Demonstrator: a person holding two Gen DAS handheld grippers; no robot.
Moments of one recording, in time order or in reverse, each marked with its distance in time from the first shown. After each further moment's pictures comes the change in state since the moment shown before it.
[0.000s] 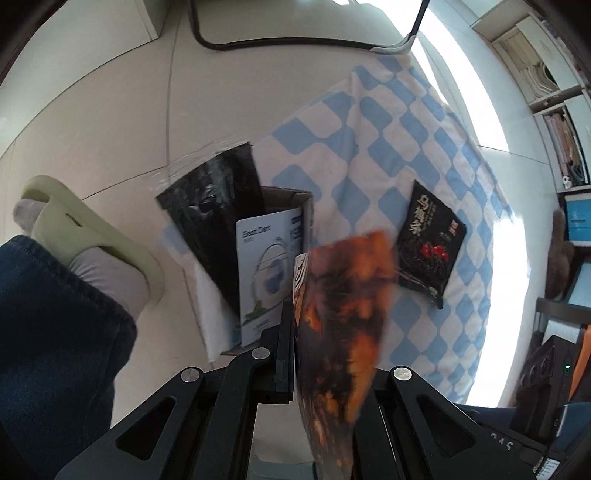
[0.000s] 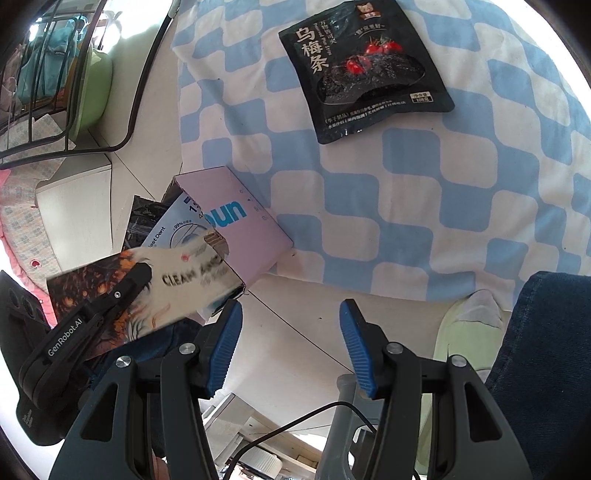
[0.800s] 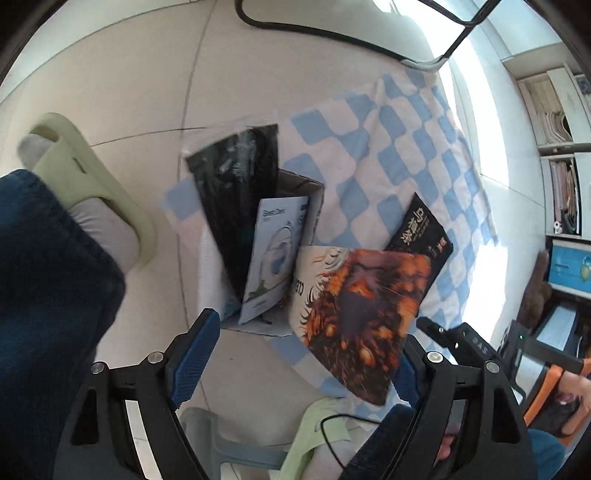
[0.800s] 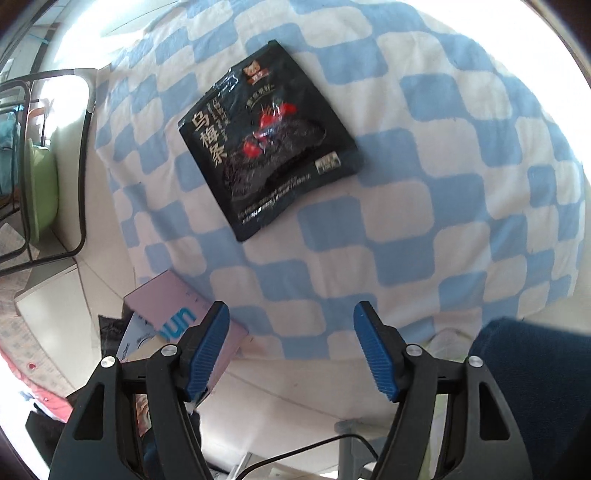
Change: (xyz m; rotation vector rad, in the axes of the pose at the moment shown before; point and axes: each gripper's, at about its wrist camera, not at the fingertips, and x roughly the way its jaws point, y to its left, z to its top) left arm -0.004 0.025 0.004 -0.139 0.069 -0.117; right arm -0.008 -0.057 0.075 0.224 -0.179 -0.138
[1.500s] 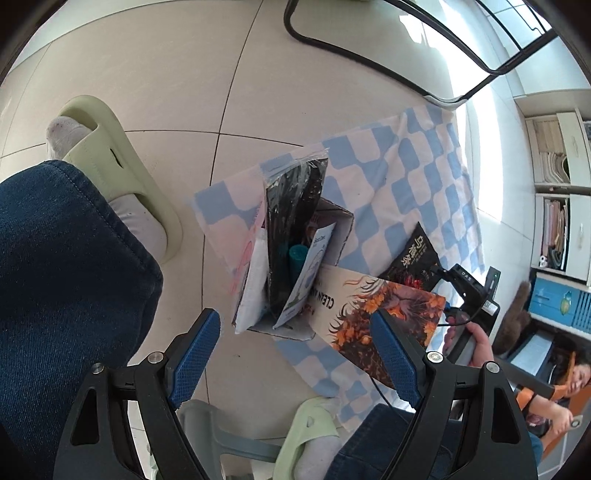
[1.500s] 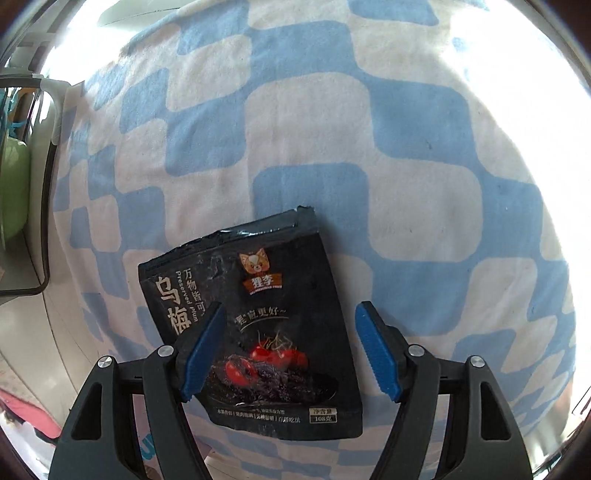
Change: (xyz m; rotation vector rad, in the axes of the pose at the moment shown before) left arm -0.021 0.047 0.023 -0.082 0.020 -0.100; right arm 0.039 0.027 0.175 -0.226 -0.061 -0.078
